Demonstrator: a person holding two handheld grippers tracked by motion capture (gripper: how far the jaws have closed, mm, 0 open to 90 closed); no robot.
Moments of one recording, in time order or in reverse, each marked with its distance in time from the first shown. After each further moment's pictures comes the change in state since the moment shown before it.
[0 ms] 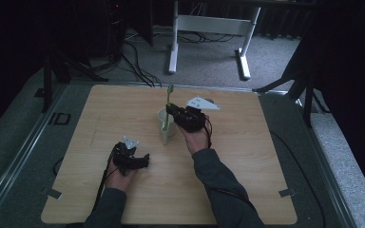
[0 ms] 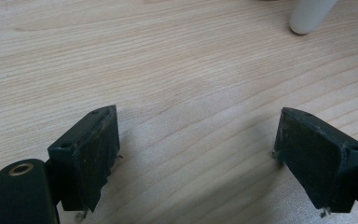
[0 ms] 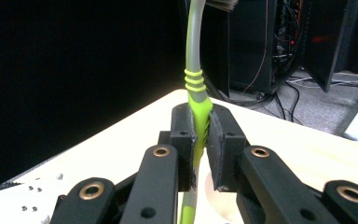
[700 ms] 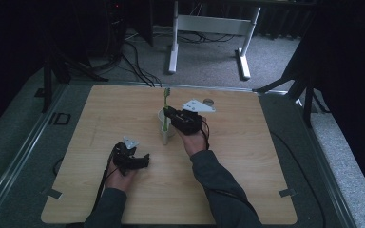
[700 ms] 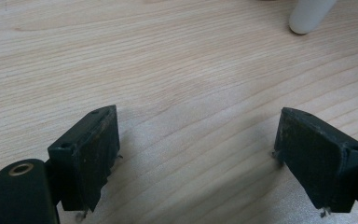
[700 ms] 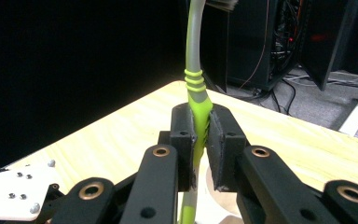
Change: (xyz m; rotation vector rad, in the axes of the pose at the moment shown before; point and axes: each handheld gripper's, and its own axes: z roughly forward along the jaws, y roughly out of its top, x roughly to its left) left arm 0.000 0.000 0.000 0.002 -0.001 0.001; right arm 0.005 -0.009 0.007 0.023 -0.013 -0.039
